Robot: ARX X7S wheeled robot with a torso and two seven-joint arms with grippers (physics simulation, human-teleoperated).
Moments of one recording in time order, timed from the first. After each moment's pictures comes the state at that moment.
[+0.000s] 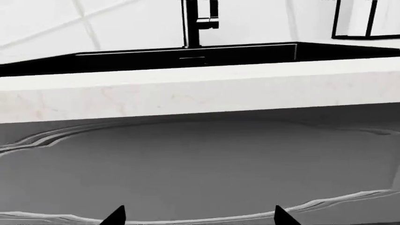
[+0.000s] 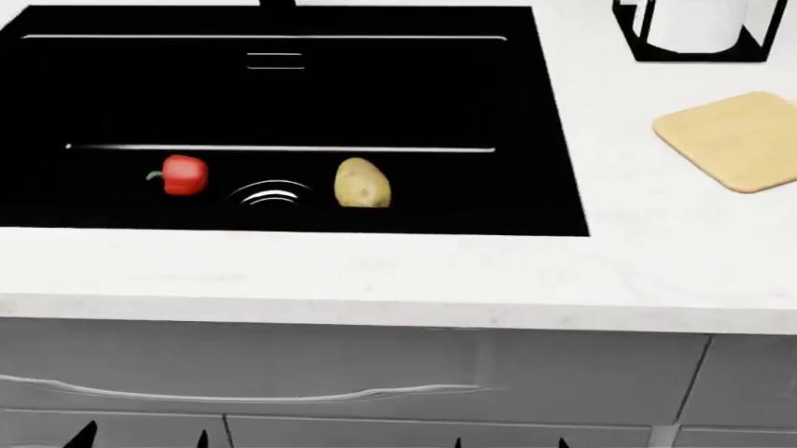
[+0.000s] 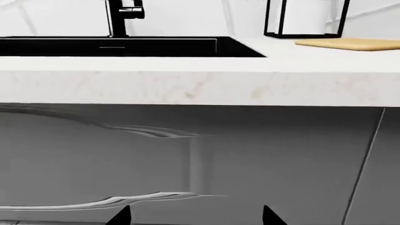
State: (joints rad) left arm 0.00 -0.07 0.09 -0.02 -0.03 0.03 -0.06; right arm 0.01 0.06 -0.08 0.00 0.06 0.04 0.05
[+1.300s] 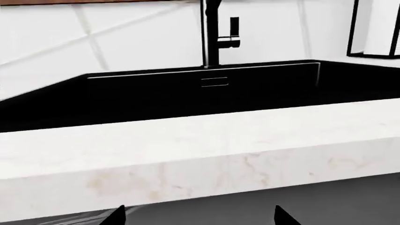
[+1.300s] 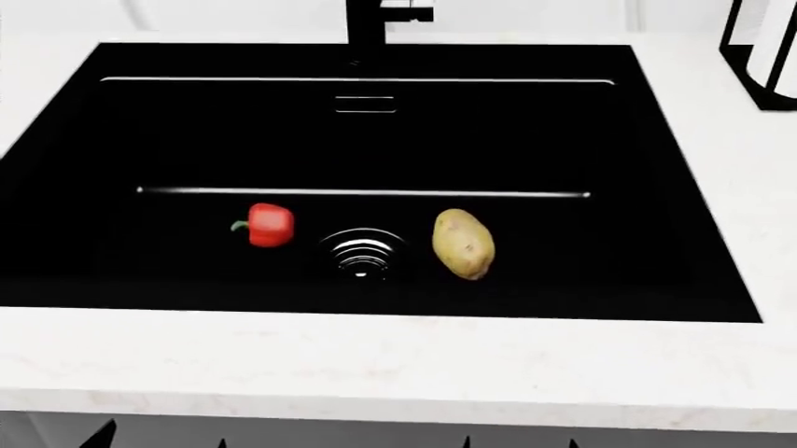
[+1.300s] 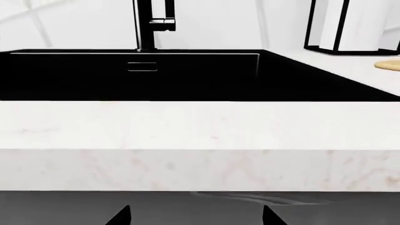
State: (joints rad) left arm 0.02 -0.16 0.20 0.00 -0.10 0.09 -0.08; right arm 0.00 0.13 -0.15 -0.02 0.13 0.03 0.15
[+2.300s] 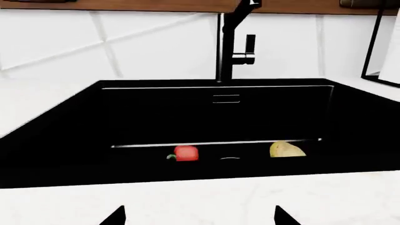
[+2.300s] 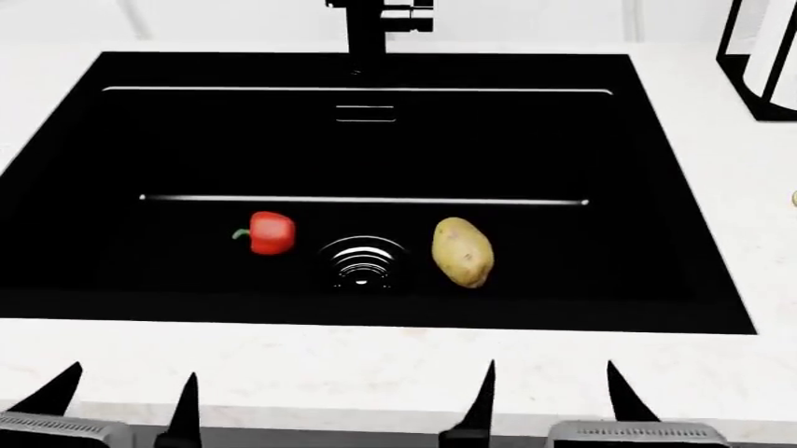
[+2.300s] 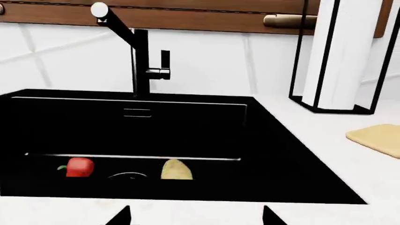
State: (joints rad) left arm -0.07 -0.24 0.18 0.38 -0.28 -0.40 -0.19; right arm 0.07 0.23 -0.14 -0.44 0.22 0.43 0.24
